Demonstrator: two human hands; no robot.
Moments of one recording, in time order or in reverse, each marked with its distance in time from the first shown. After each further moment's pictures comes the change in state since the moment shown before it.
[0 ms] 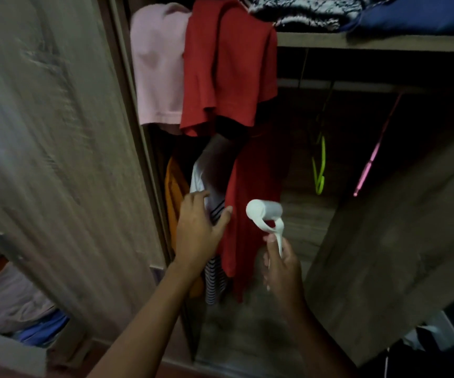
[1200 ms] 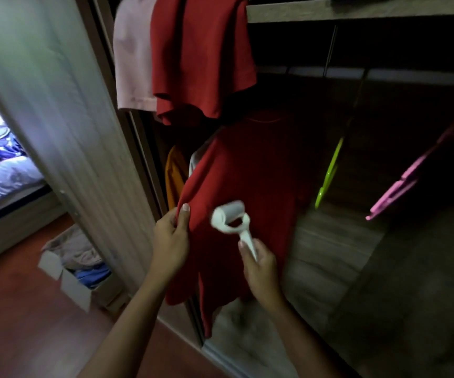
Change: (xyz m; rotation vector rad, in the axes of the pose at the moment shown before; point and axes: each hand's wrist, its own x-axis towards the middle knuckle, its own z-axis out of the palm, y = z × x) left_hand -0.032 0.031 0.010 -0.229 0.194 -0.511; right_hand 0.072 0.055 -0.017 -0.113 -0.429 -0.191
